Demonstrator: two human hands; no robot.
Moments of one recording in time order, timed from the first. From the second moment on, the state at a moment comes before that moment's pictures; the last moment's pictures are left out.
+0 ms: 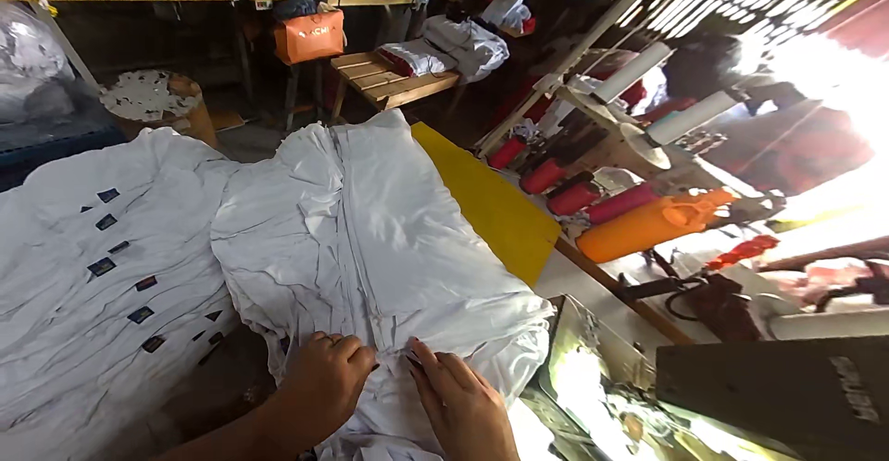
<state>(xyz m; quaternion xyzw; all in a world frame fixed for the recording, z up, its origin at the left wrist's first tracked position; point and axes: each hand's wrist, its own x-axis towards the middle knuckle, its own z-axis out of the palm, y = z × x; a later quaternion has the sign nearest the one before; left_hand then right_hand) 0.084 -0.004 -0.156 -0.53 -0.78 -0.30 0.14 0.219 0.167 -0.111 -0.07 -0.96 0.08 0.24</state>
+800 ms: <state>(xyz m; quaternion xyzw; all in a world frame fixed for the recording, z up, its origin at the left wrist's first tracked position) 0.084 0.011 -0.153 -0.43 -0.83 -0.35 -0.06 0.234 0.174 -0.103 -0.05 -0.95 0.17 0.25</state>
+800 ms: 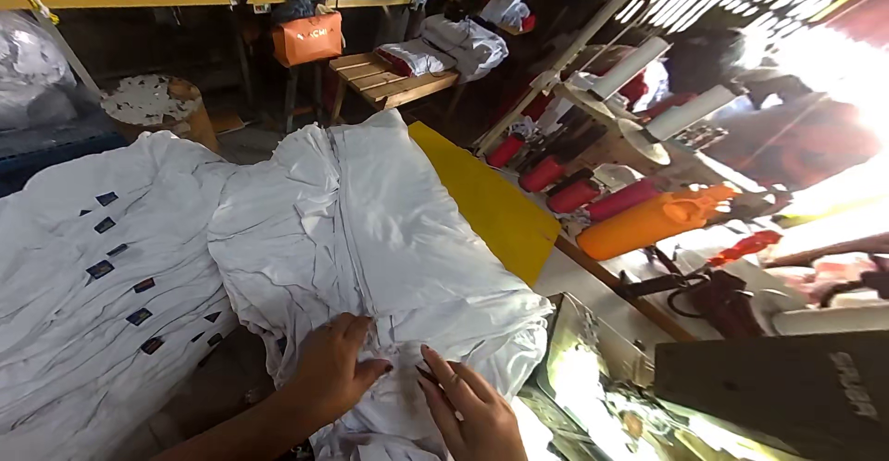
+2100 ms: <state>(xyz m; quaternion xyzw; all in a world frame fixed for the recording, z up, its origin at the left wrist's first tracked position) 0.091 -0.003 -0.169 -0.47 -0.85 -0.25 -0.02 0.225 0.147 -0.116 -0.04 -0.96 0.13 0.25</state>
